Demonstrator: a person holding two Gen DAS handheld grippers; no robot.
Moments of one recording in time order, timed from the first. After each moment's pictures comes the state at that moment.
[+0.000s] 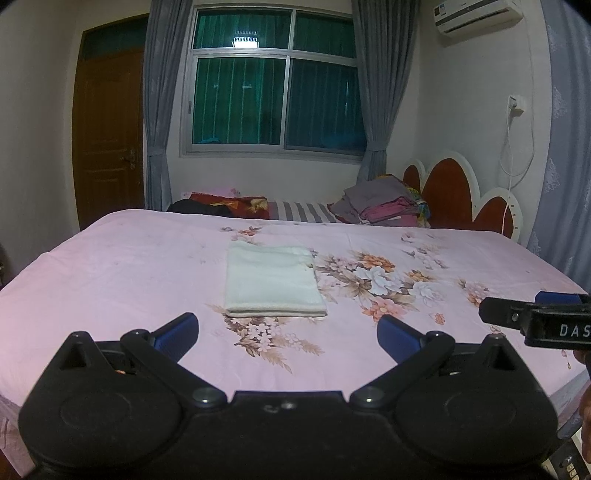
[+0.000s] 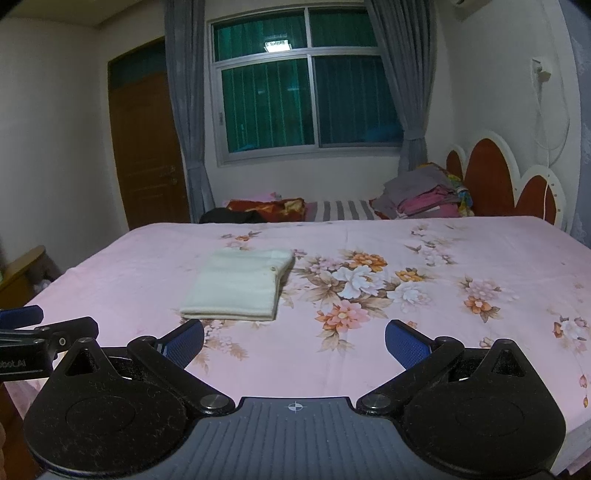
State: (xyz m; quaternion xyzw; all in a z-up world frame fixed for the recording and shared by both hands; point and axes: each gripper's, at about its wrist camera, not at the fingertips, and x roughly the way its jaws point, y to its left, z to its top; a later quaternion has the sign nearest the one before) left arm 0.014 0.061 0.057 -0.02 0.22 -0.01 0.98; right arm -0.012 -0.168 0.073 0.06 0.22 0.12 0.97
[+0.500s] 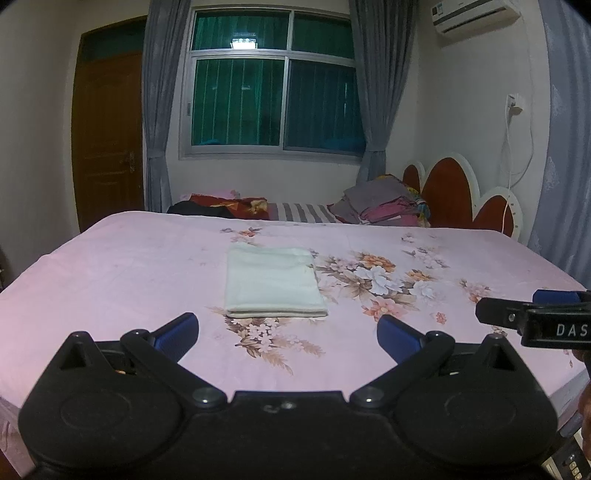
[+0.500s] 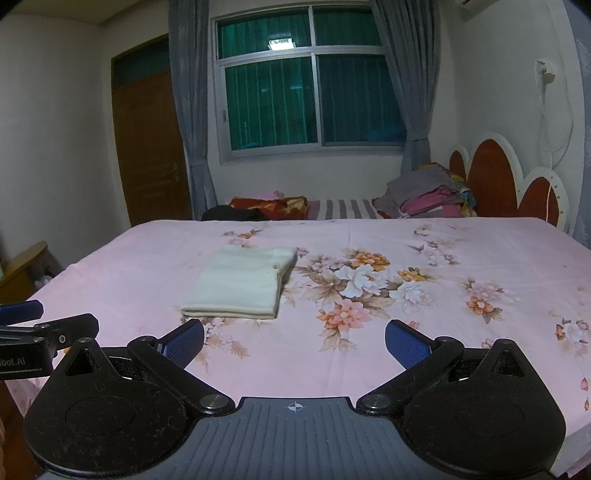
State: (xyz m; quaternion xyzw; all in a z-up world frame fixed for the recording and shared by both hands) left arm 0.015 0.065 0.054 -0.02 0.22 -0.01 0.98; right arm -0.010 -0.173 0.069 0.05 0.23 0.13 0.96
